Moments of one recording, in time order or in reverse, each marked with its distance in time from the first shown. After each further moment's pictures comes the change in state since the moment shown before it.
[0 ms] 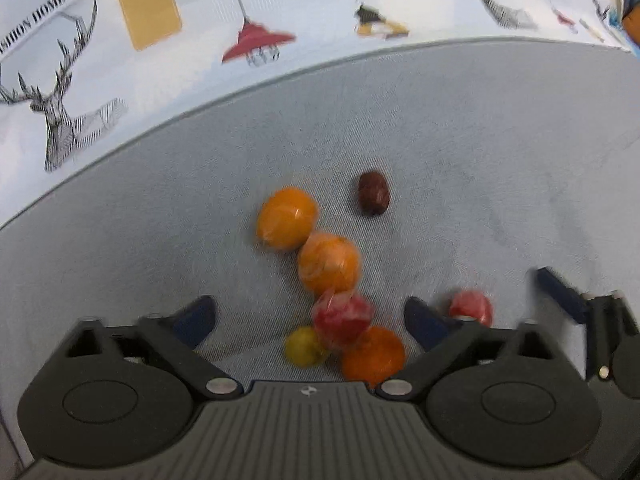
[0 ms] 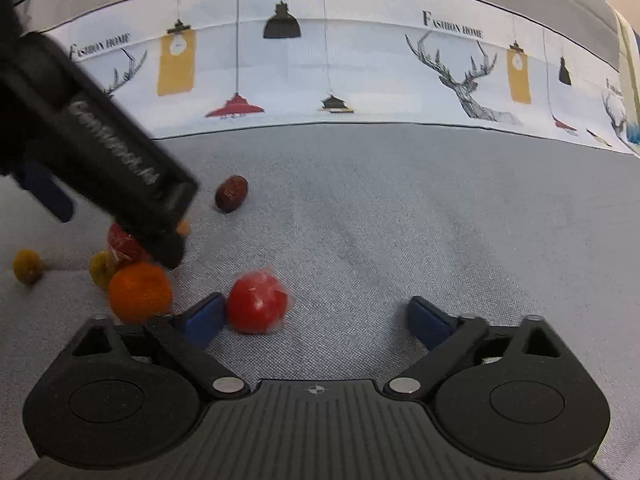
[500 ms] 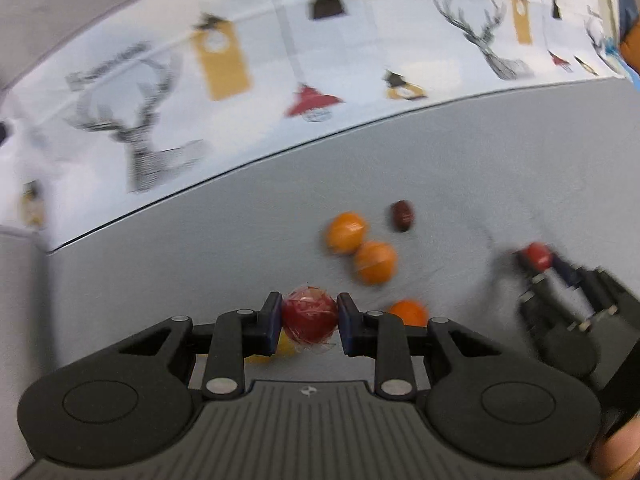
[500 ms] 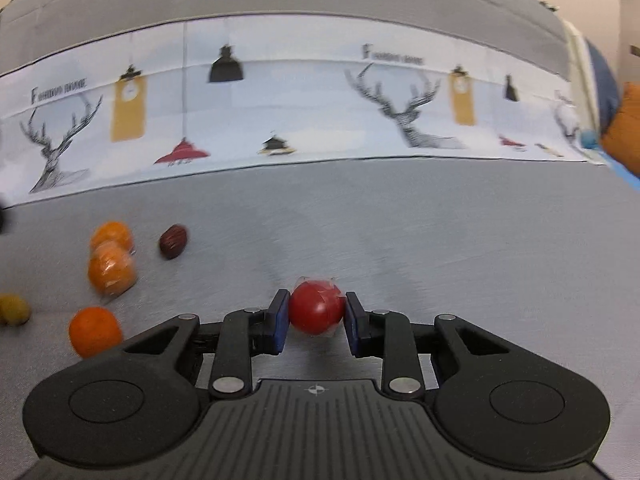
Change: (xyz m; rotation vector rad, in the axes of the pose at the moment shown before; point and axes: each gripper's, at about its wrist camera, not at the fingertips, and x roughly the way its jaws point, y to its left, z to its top) left arm -0.101 0.036 -0.037 -0.031 -0.121 0.088; right arm -0.024 -0.030 0.010 0.067 -0.098 -0.134
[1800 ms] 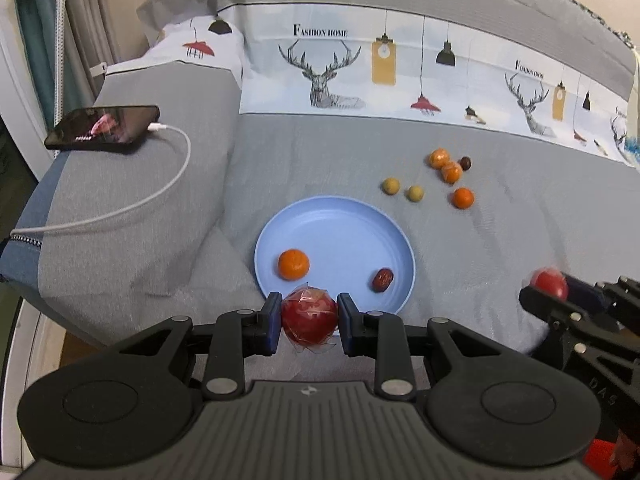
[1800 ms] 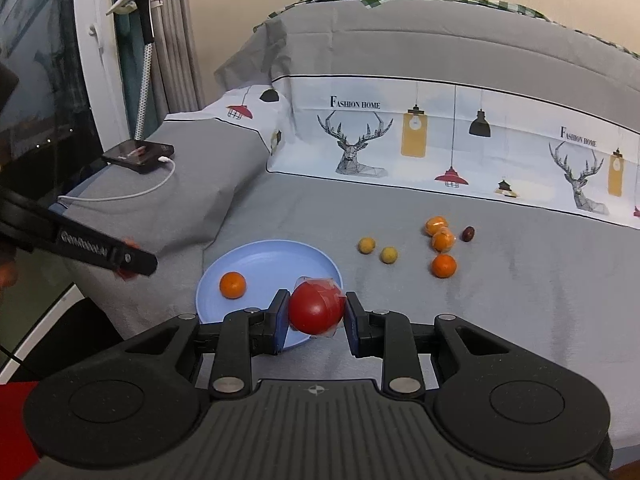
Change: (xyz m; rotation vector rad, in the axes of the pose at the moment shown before) left arm -0.219 0.110 -0.257 -0.337 -0.109 0.041; right arm -0.316 0.107 -0.007 -0.255 0.059 0.538
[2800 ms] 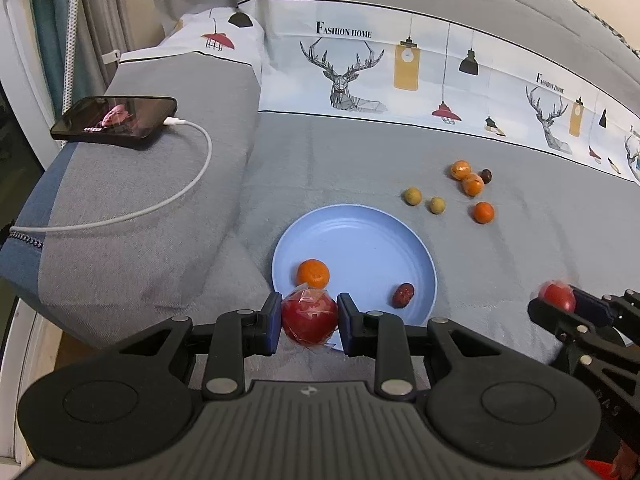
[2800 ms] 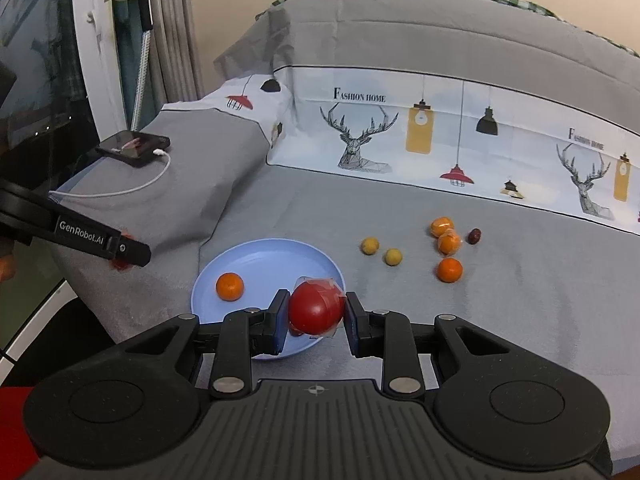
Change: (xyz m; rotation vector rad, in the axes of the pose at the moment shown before) left arm 0.023 0.024 0.015 -0.050 0.015 0.012; right arm 0.025 0.008 0.010 -0.020 0.037 0.001
